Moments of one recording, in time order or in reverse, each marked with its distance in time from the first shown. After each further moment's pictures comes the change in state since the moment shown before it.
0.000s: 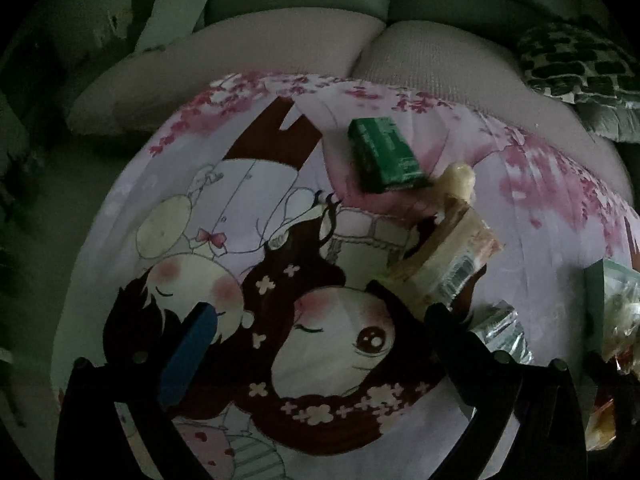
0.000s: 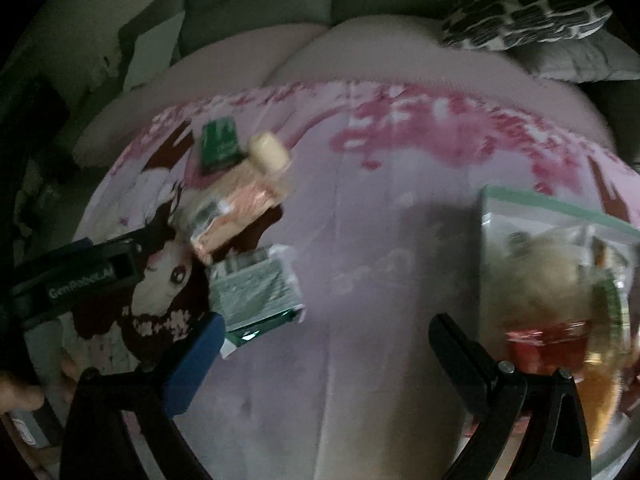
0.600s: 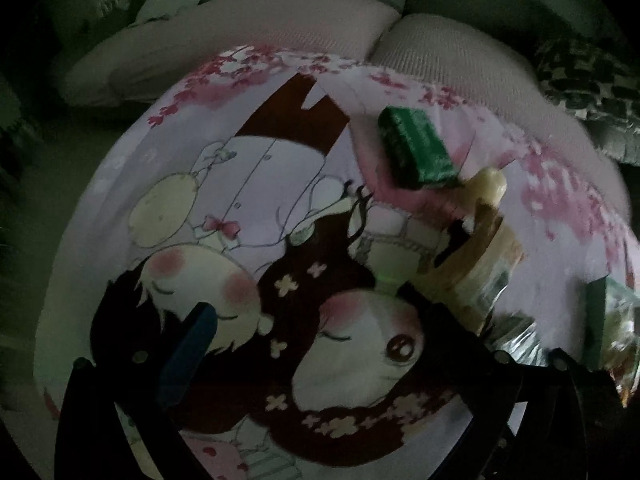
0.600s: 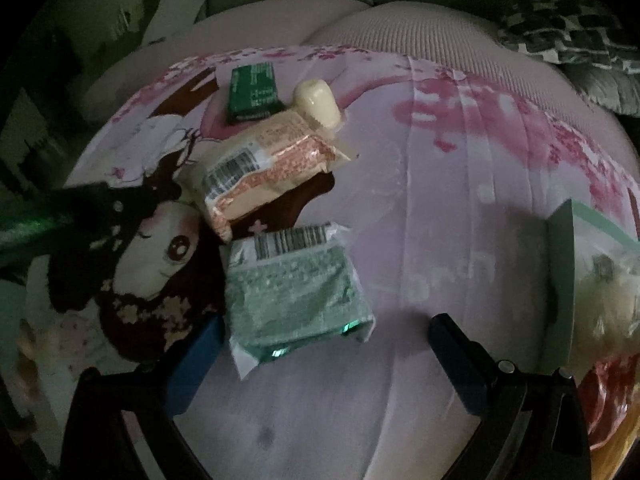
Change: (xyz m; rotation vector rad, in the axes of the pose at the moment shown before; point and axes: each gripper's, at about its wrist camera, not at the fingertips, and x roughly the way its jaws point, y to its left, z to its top) left arm 0.021 0.025 0.008 -0.054 0.048 -0.070; right arm 0.045 0.039 0.002 -0.141 0.042 -0.057
